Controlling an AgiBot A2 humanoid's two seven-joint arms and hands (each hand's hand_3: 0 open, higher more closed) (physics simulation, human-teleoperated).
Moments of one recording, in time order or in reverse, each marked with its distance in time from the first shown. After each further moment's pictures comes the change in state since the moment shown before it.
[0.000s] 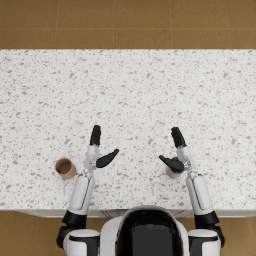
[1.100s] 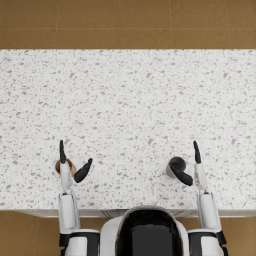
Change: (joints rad) left arm -0.335 0.081 -0.493 -0.201 0.354 -0.101 -0.101; right arm -0.359 0.053 -0.237 0.223 0.354 -0.100 0.101
